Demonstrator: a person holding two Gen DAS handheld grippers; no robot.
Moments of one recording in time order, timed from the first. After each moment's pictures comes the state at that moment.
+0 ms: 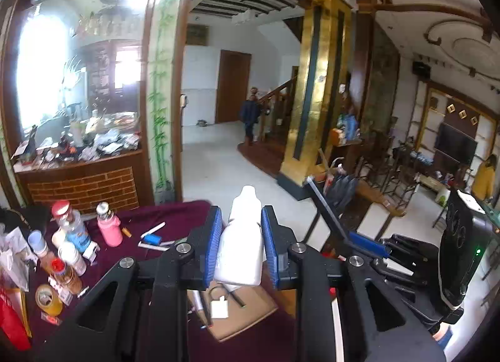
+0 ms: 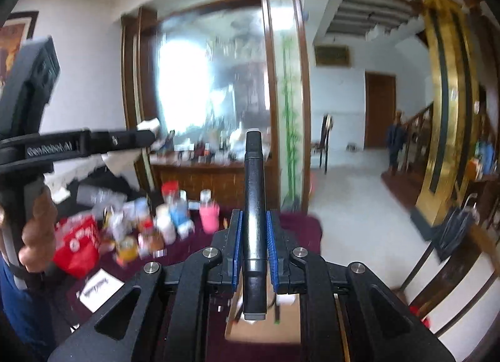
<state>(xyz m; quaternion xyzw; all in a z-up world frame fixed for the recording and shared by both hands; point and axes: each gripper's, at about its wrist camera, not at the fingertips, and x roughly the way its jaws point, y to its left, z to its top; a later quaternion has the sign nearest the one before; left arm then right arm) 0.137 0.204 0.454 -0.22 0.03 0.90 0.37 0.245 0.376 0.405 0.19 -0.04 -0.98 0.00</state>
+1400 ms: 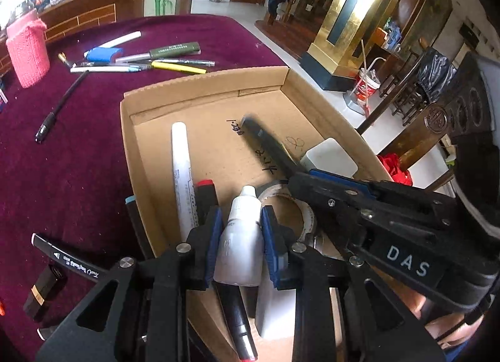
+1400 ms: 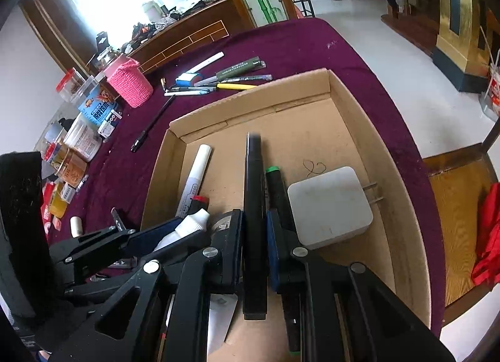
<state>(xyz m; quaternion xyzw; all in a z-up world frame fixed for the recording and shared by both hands) -0.040 0.315 0.046 -0.48 0.07 0.81 0.34 -0.001 0.466 0.048 0.45 -0.20 -0.87 -0.01</state>
